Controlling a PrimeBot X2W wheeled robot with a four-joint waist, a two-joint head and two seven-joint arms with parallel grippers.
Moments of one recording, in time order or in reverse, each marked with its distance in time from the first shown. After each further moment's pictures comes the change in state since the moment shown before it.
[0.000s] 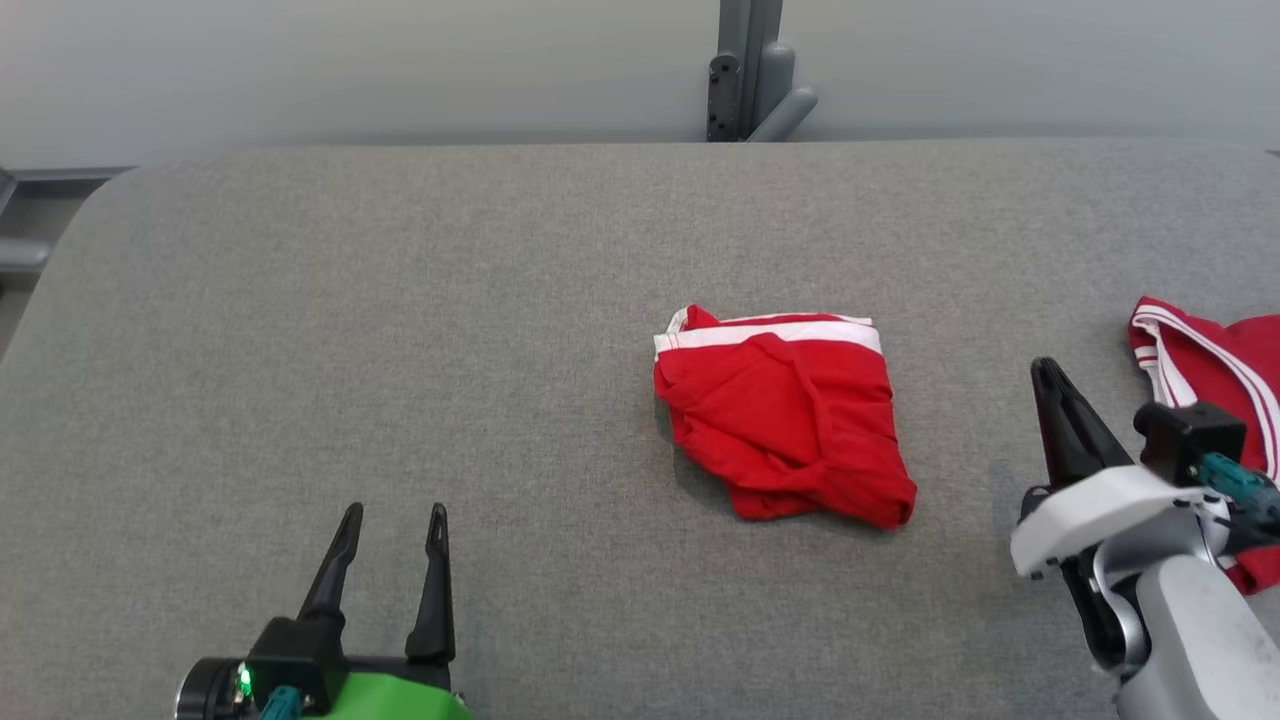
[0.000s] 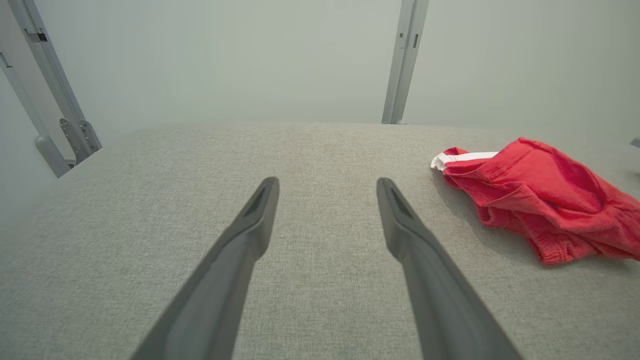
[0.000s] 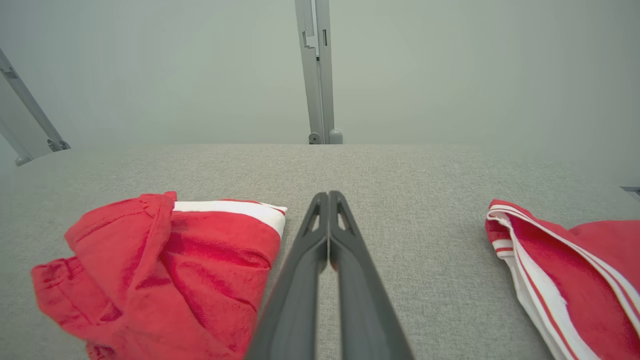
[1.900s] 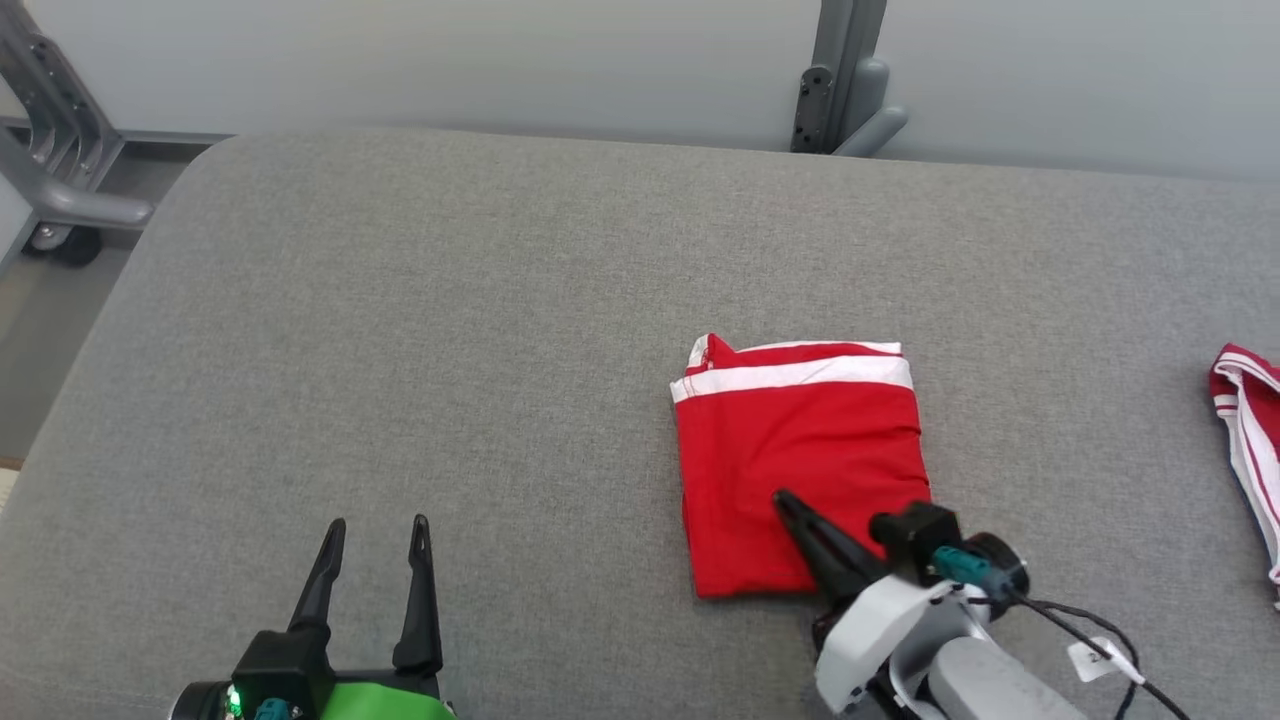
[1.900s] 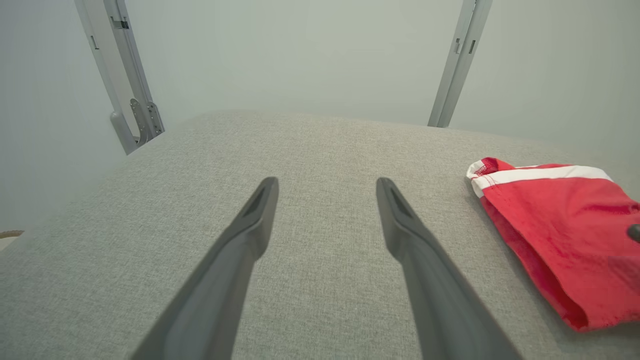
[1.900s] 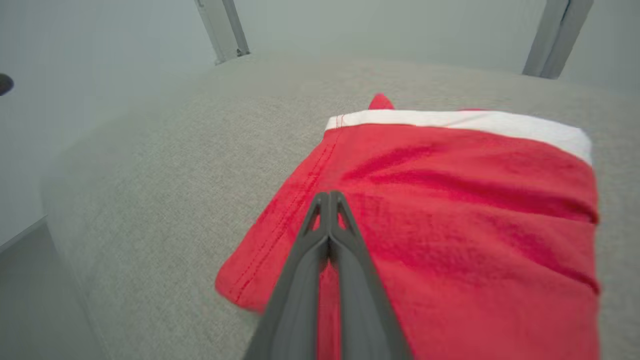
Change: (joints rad) left arm 0.003 -0.088 0.106 0.029 0.067 -0.058 0.000; right arm -0.113 0.060 0.536 0.257 0.093 0.000 -0.122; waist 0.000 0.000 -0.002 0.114
